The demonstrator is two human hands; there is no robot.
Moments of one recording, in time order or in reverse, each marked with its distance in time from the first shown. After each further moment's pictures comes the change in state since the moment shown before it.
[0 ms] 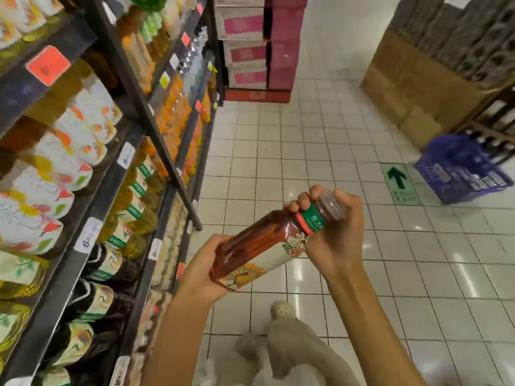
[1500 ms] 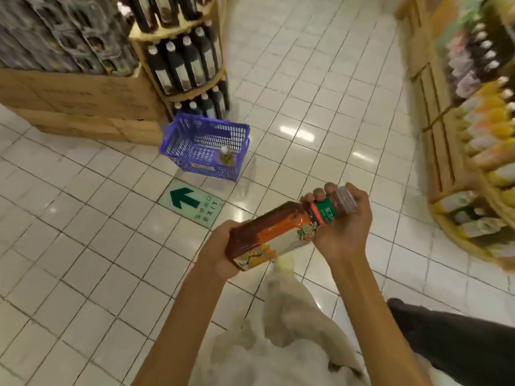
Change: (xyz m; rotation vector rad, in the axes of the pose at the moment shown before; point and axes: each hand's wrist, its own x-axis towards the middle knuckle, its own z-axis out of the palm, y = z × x) left_hand 0.448 -0.290 0.884 0.927 -0.430 -0.628; right_hand -0.026 -0.735 -0.502 0.376 0.843 -1.034
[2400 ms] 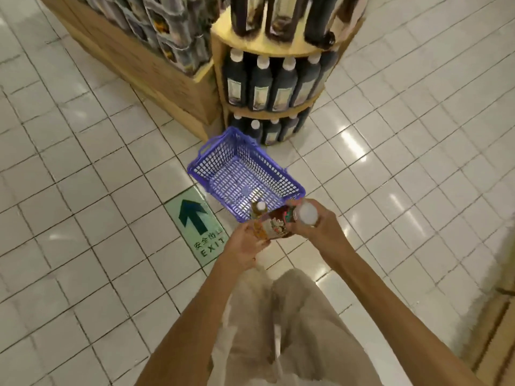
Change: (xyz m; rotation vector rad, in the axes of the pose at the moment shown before) left_hand 0.398 0.378 -0.014 -0.608 0.263 -0.006; right_hand 0.574 0.081 0.158 -1.460 -0.255 0.348
